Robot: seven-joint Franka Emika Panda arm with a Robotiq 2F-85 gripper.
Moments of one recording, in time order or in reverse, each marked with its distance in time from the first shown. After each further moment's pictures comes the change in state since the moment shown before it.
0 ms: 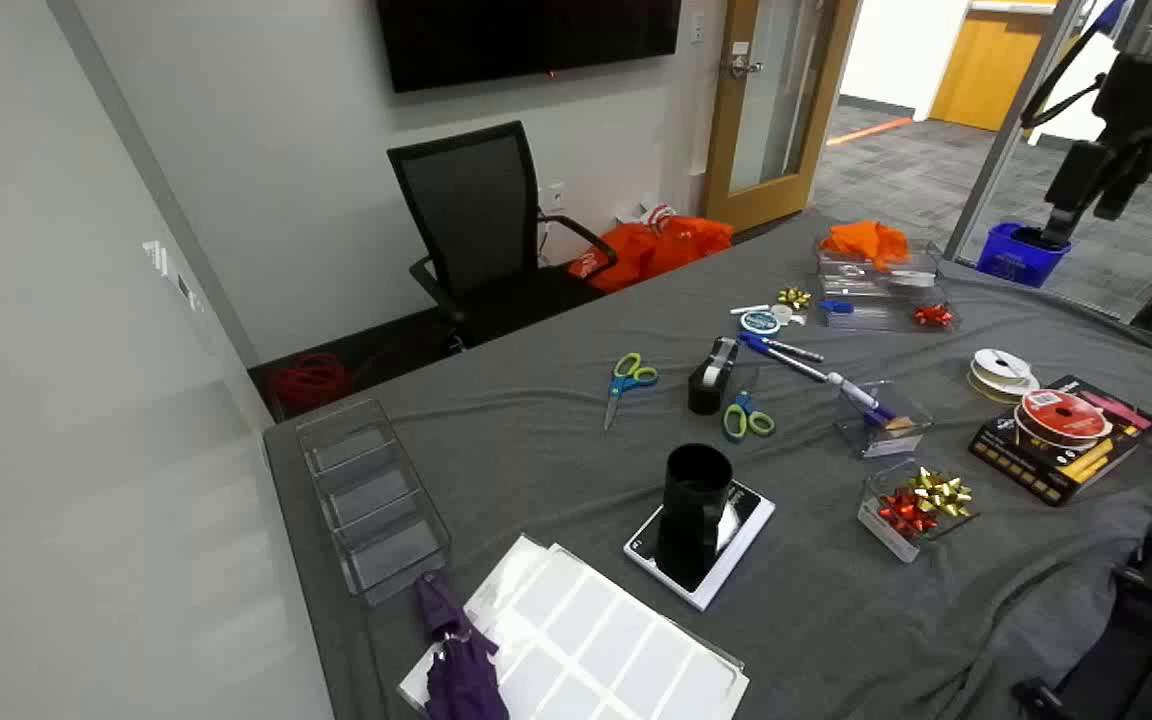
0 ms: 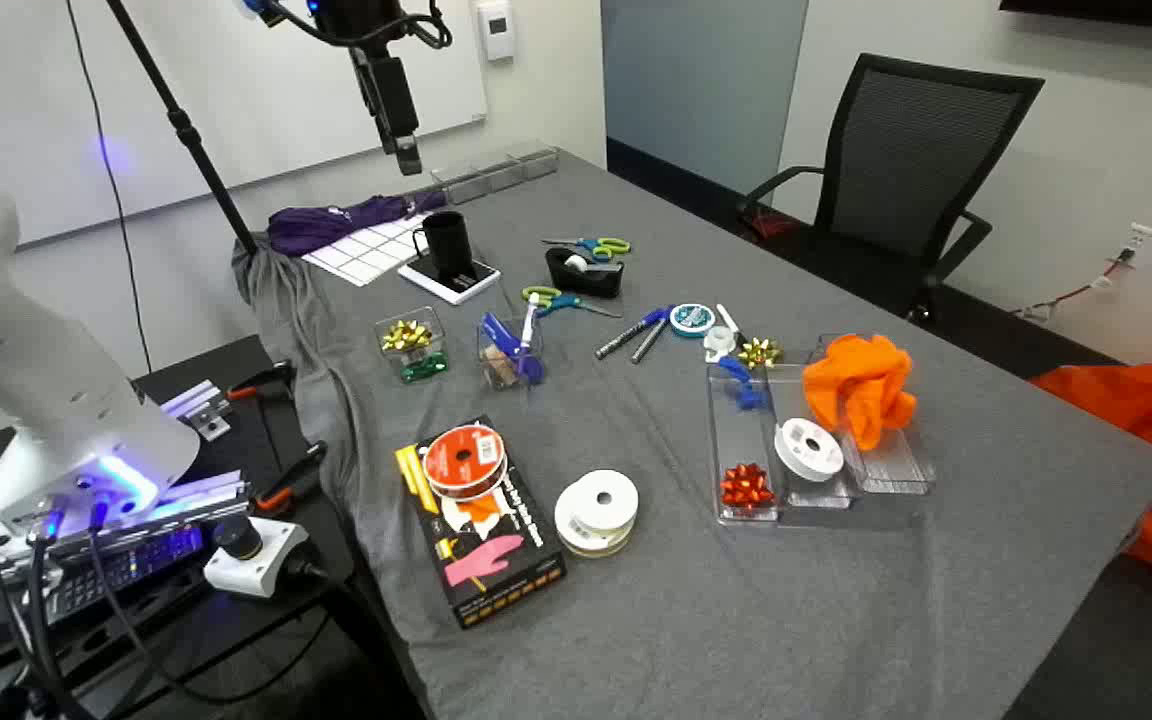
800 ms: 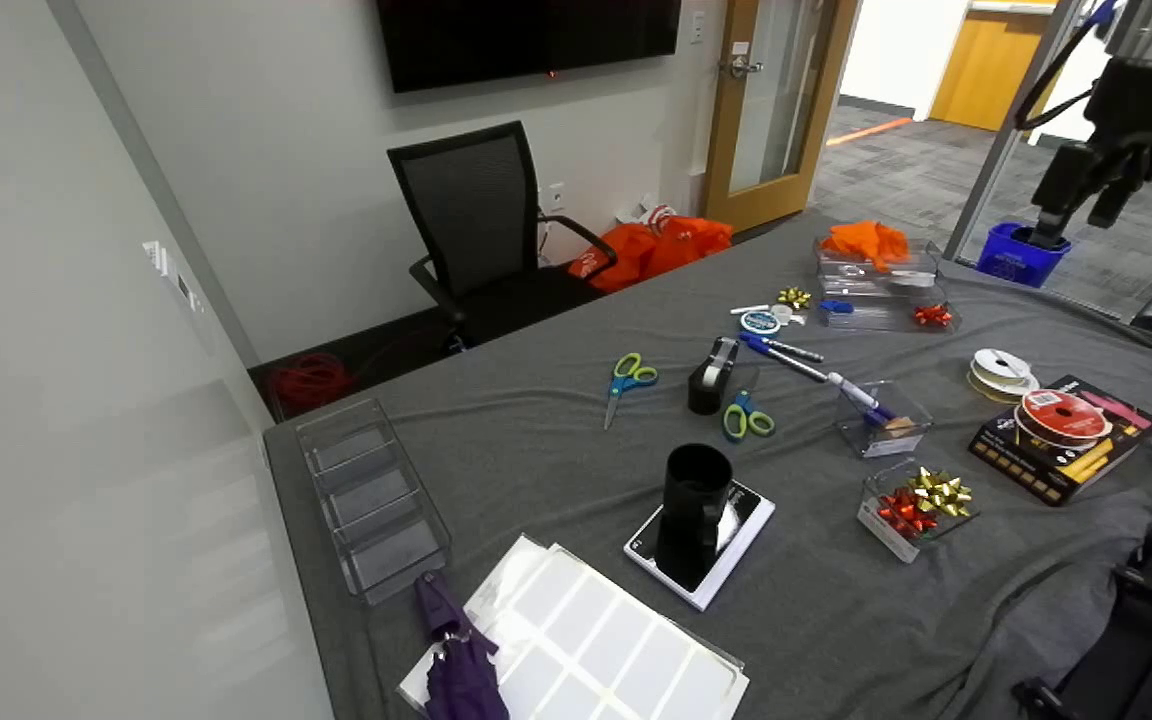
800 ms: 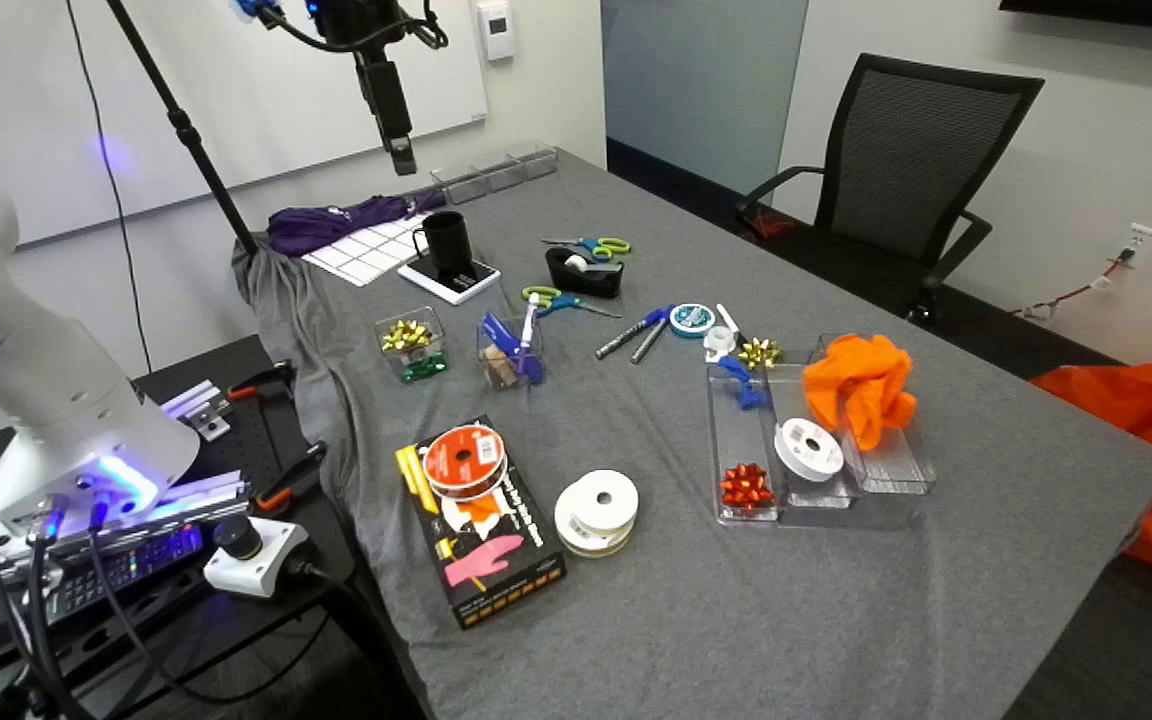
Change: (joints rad) arm 0.006 0.003 0.015 -0.005 0.036 -0.002 0.078
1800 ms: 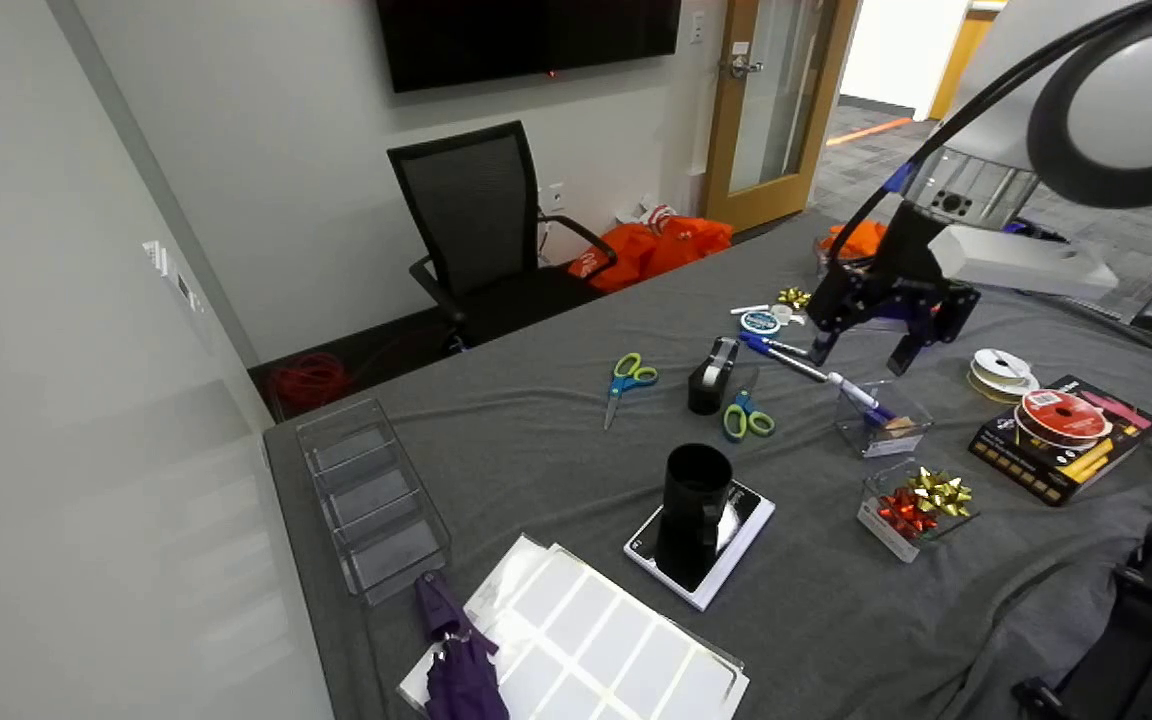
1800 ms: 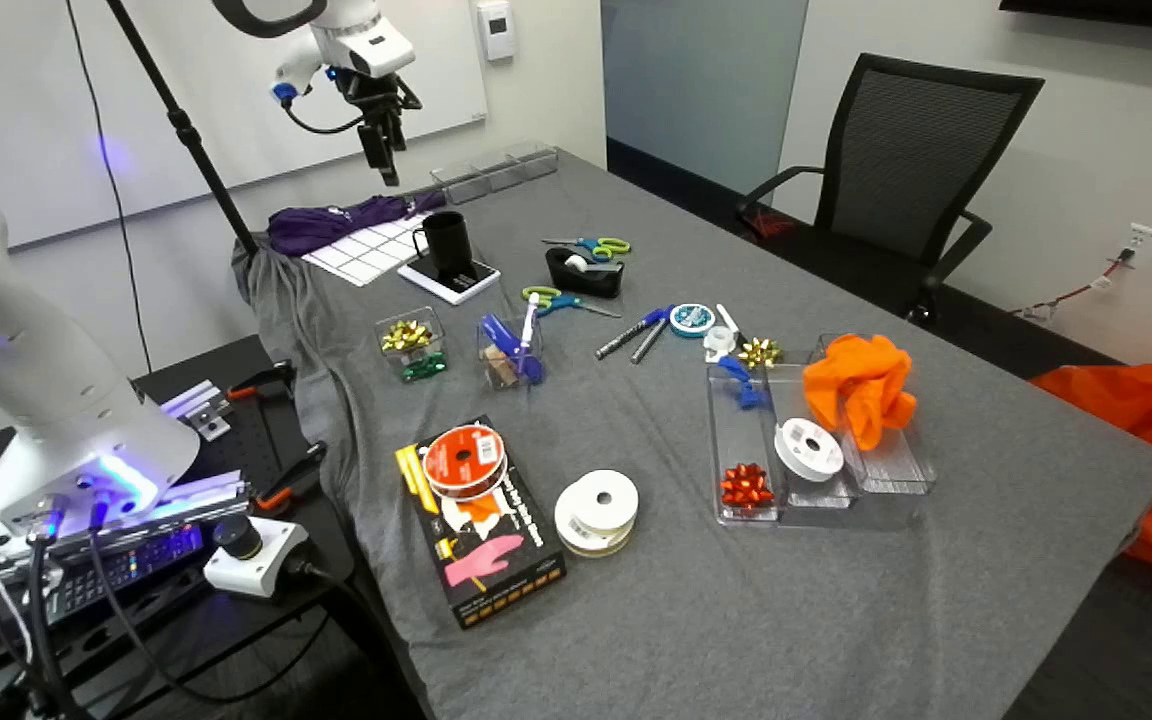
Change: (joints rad) arm 0.172 0.185 0.257 -0.121 0.367 0.434 0.551
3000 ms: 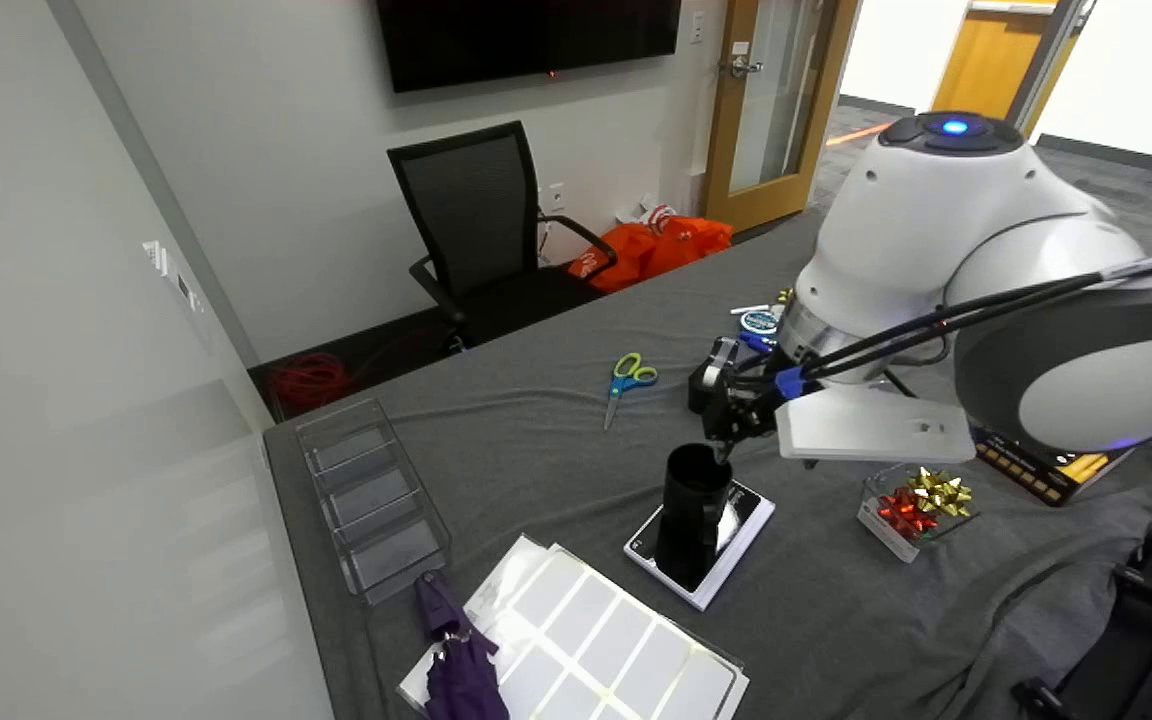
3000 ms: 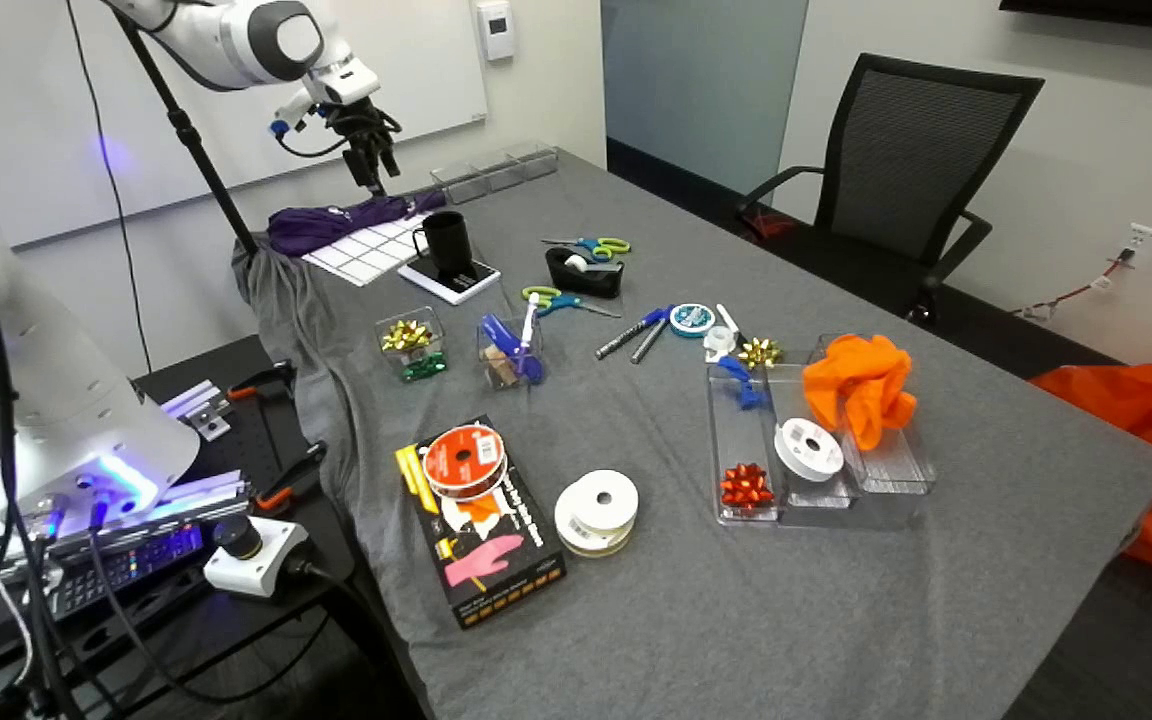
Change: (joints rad) arm 0.137 0.258 0.145 0.072 -0.457 0.213 0.676
